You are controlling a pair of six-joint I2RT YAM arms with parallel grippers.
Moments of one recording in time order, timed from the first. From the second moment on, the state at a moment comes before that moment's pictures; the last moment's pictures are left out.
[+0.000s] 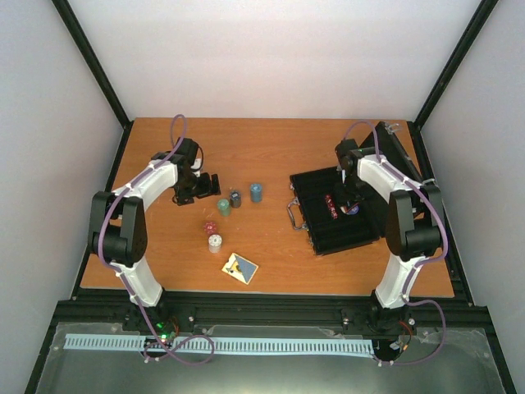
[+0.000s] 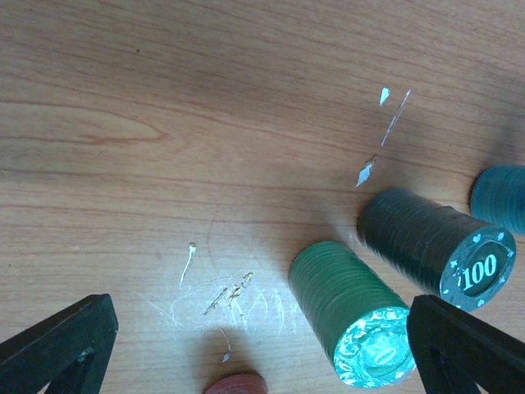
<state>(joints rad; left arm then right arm) -0.18 1.75 1.27 -0.81 0.19 -0.44 0.21 1.84 1.36 -1.00 0.20 0.04</state>
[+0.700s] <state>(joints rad) -0.18 1.76 1.27 -0.80 0.19 -0.44 0.20 1.85 1.35 -0.99 0.14 0.02</state>
